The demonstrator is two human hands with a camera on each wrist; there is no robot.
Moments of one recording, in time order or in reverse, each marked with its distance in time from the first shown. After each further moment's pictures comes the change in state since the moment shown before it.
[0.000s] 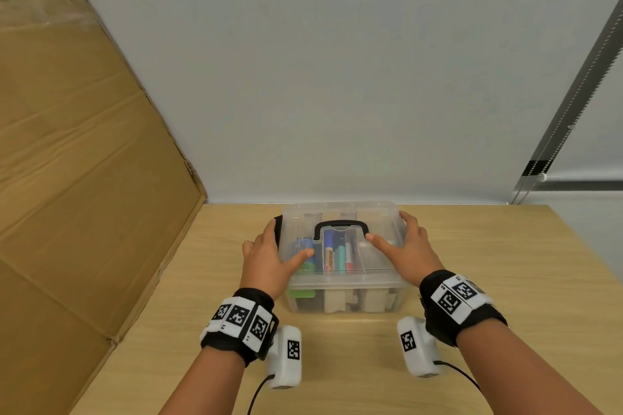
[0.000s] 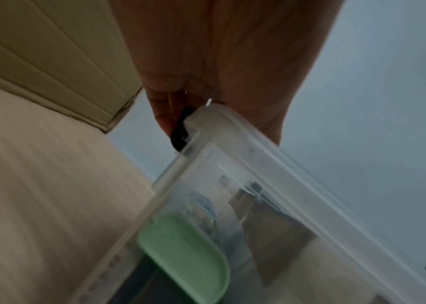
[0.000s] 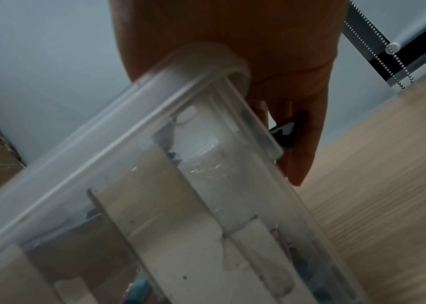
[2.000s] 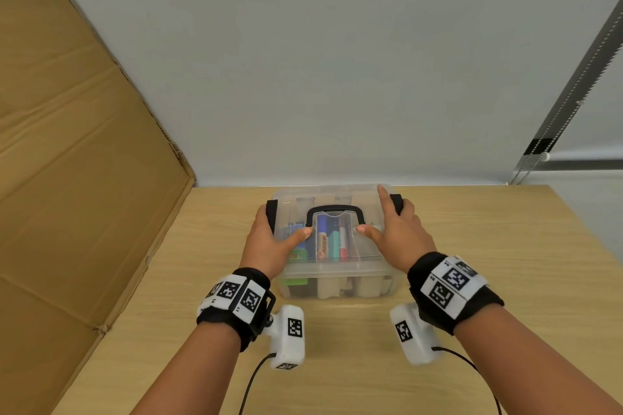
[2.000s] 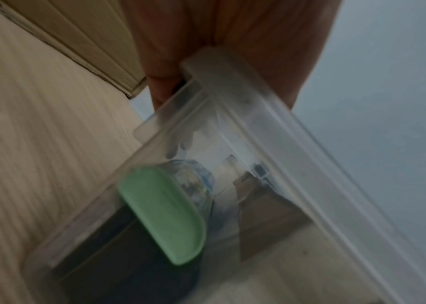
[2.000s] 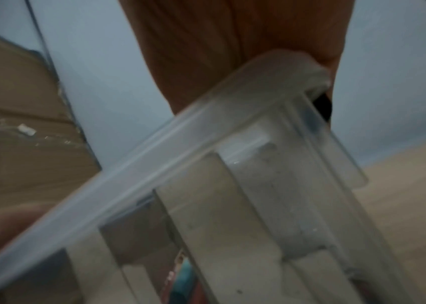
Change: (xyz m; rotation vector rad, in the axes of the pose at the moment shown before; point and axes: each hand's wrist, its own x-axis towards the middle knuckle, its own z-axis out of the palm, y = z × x) left_hand 0.017 -0.002 0.016 -0.350 -0.033 0.000; right_hand 0.003 -0.009 0.007 -0.469 -0.024 -0.132
